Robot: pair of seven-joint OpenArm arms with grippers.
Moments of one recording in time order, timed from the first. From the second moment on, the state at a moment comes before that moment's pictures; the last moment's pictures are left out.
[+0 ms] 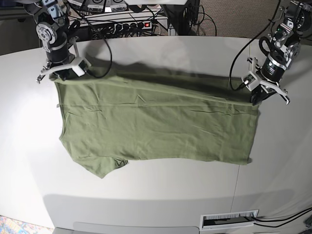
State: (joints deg) left arm 22.8 -39.7 8.5 98.0 19.2 -4.6 2.8; right arm -32.6 39.0 -4.2 114.5 -27.9 11.5 -42.1
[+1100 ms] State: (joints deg) left arm 16.4 -32.6 8.5 88.2 16.9 -15.0 -4.7; right arm -26.4 35.7 -4.2 106.9 -32.1 2.3 -44.6
